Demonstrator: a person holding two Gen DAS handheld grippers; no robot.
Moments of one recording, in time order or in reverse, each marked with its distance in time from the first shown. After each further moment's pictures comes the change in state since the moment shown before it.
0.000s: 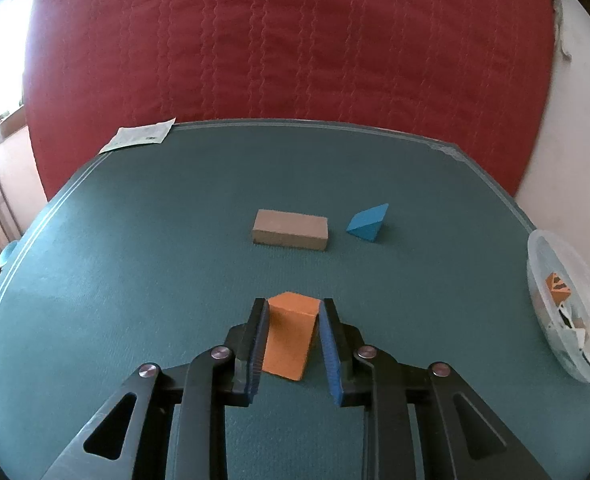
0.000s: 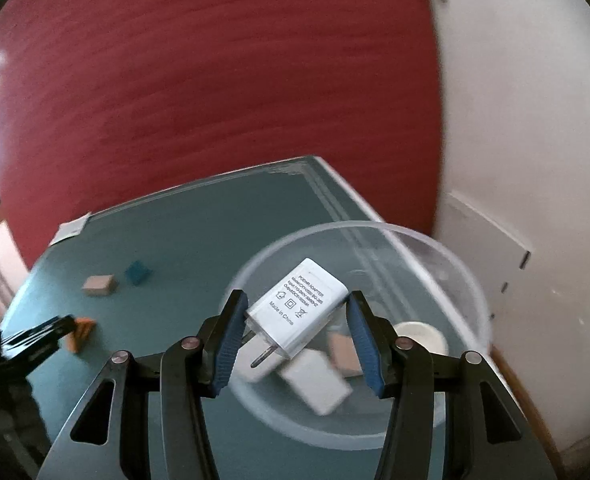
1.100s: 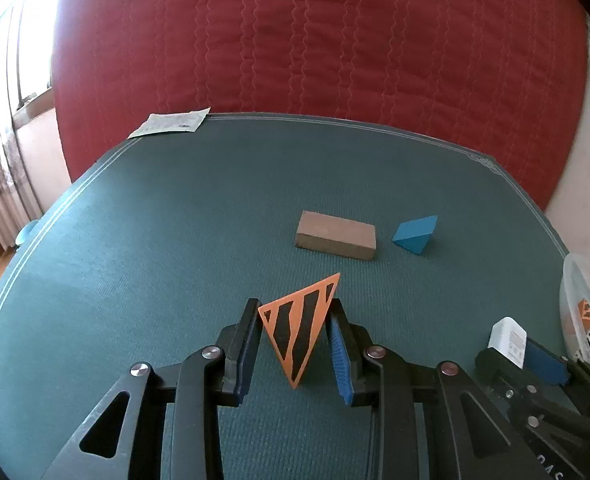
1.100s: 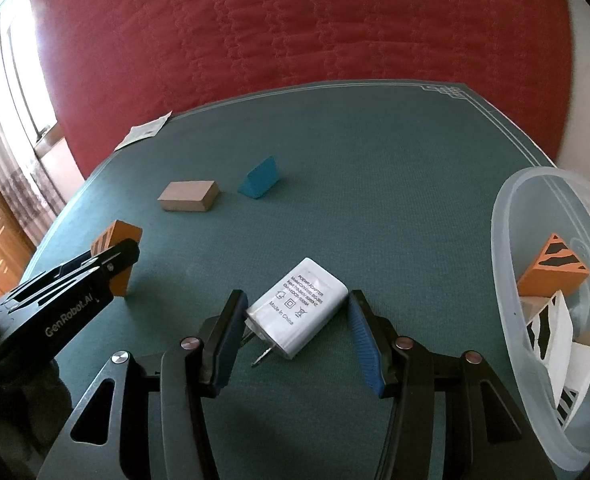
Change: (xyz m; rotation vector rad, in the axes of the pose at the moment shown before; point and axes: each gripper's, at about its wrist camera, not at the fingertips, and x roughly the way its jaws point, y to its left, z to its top) left arm 0.015 0.023 0.006 -0.078 -0.003 0.086; right arm 0.086 0.136 -0.038 -0.189 0.268 0.297
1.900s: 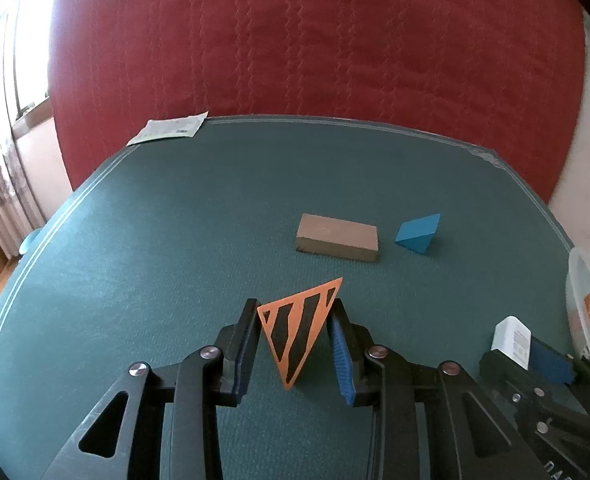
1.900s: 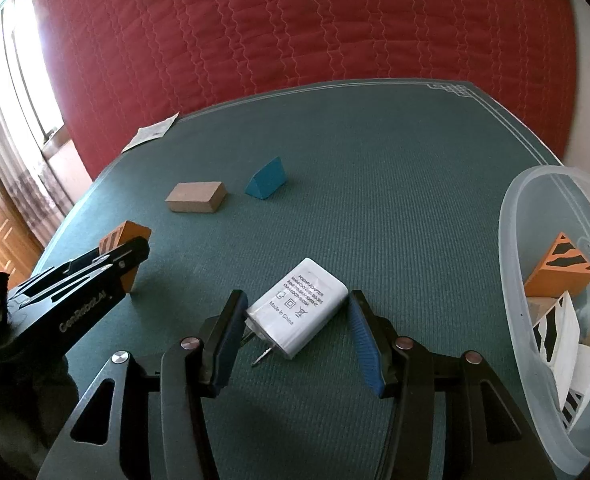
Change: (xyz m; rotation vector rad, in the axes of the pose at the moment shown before) left arm 0.000 -0.010 -0.002 0.038 -0.010 0.022; right arm 0.001 -0.004 0.000 0.001 0.003 0.043
